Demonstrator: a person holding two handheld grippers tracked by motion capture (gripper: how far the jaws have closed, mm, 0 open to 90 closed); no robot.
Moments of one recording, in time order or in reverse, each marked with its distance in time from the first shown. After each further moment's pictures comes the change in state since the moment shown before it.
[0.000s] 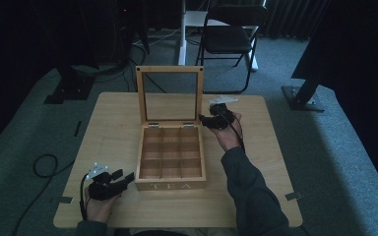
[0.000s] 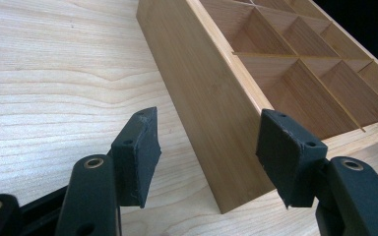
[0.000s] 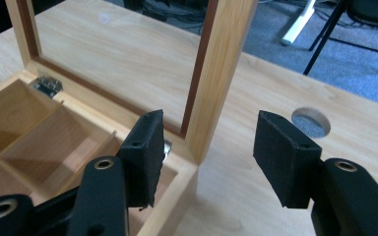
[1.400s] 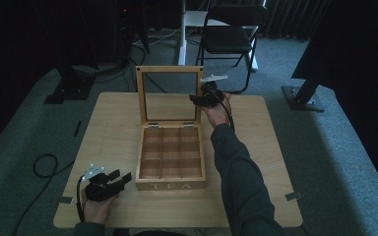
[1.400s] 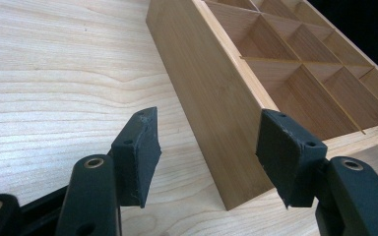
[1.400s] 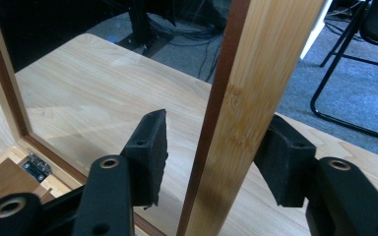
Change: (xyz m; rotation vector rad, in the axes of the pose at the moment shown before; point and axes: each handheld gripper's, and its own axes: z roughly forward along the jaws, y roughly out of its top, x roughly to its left) left arm 0.004 -0.001 -0.007 -0.014 0.014 -0.013; right arm -0.012 0.064 0.042 -0.033 0.044 0.026
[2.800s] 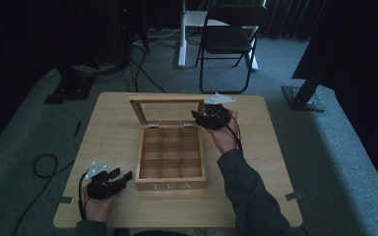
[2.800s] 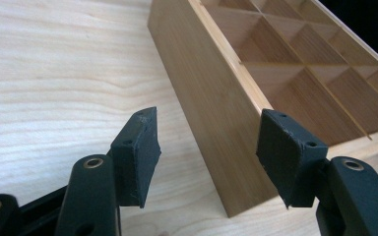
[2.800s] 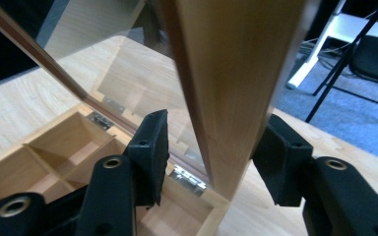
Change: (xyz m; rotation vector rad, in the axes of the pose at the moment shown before) left arm -0.006 0.009 0.001 -0.008 0.042 0.023; right arm 0.048 -0.044 -0.074 -0.100 -0.004 -0.102
